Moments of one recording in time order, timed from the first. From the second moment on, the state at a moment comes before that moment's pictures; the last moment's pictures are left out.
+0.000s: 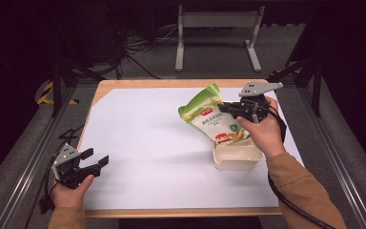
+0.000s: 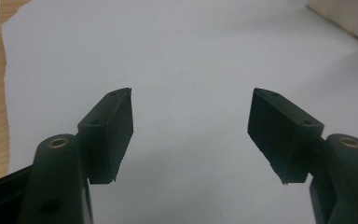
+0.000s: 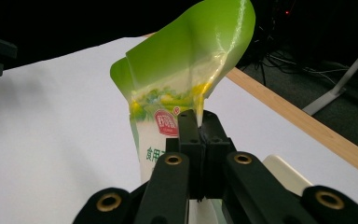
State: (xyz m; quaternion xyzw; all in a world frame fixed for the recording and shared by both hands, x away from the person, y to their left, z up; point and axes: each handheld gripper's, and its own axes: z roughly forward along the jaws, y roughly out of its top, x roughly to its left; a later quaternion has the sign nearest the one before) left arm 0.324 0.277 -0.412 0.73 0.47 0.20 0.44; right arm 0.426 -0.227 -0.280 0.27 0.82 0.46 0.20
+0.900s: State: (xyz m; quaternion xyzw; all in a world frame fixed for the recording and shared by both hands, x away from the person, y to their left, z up) left arm 0.325 0.275 -0.413 0.74 0.47 0.20 0.44; right arm 0.419 -0.261 -0.310 0.28 0.79 0.51 0.18
